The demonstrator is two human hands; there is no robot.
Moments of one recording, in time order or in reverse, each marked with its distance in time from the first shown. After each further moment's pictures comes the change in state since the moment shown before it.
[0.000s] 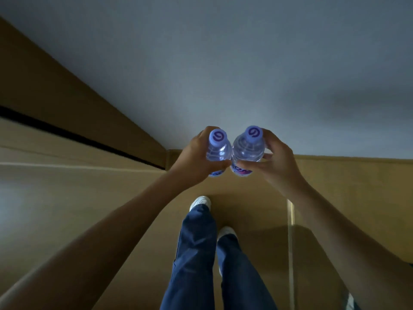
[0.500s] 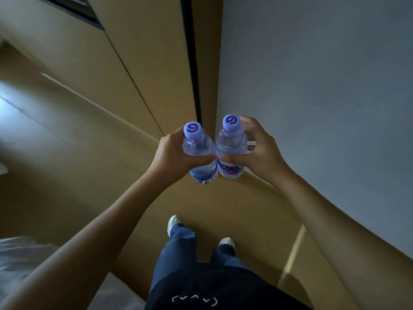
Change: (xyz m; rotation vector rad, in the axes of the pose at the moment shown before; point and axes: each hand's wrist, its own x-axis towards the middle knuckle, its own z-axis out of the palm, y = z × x) left_hand -0.253 0.080 -0.137 -0.012 0.674 -0.341; right_hand -0.078 -0.230 0.106 -0.041 -0.483 -0.276
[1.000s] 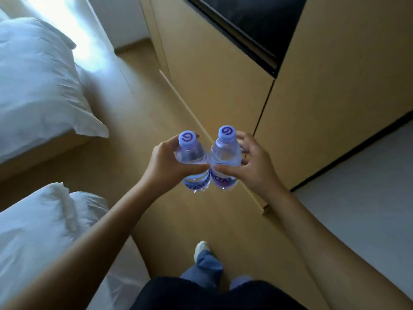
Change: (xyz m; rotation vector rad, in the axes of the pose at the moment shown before) left_hand -0.069 -0.133 -0.280 -0.088 0.465 -0.172; right_hand 0.099 -0.151 0.290 0.079 -0.400 -0.188
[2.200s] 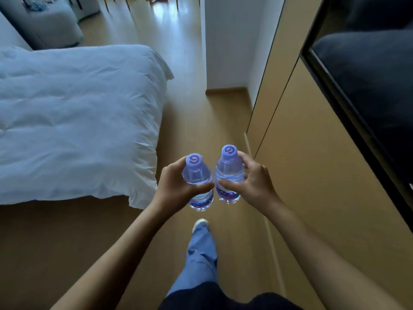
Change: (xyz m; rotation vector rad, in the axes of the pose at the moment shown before) left_hand 0.578 -0.217 -0.385 -0.055 0.475 -0.133; right_hand 0.752 -0.091 0.352 -0.214 -0.395 -0.206
